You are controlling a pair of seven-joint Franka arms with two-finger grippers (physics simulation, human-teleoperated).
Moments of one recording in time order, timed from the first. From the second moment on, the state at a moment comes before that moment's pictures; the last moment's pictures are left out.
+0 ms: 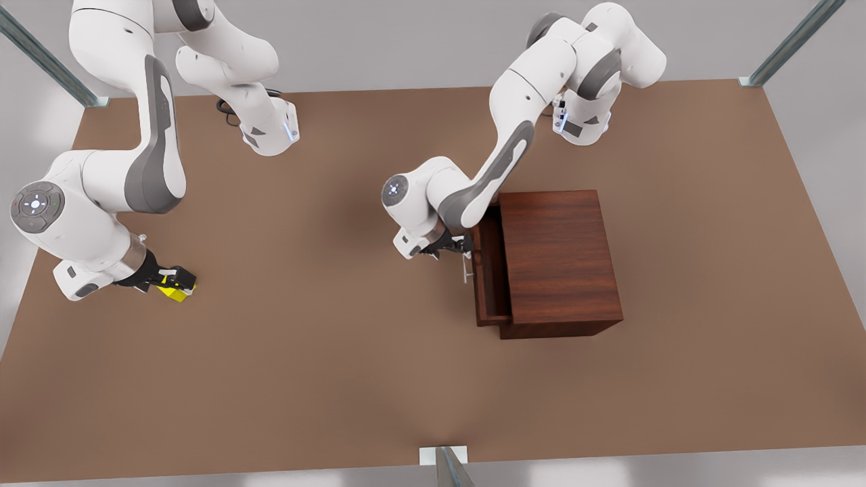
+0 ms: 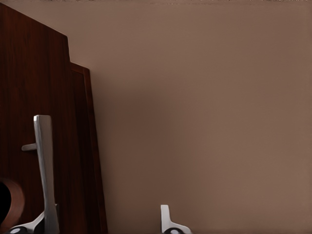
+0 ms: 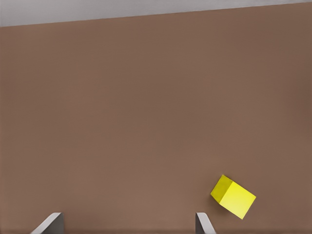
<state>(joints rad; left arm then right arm) -0.83 0.77 -0.06 -1.29 0.40 1.78 -0.85 0.08 0.20 -0.10 -1.59 -0.01 1.85 0.08</state>
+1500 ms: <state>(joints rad) -0.85 0.77 -0.06 -1.24 0.41 1.76 -0.90 0.08 0.20 -0.10 -1.58 -0.01 1.85 0.08</state>
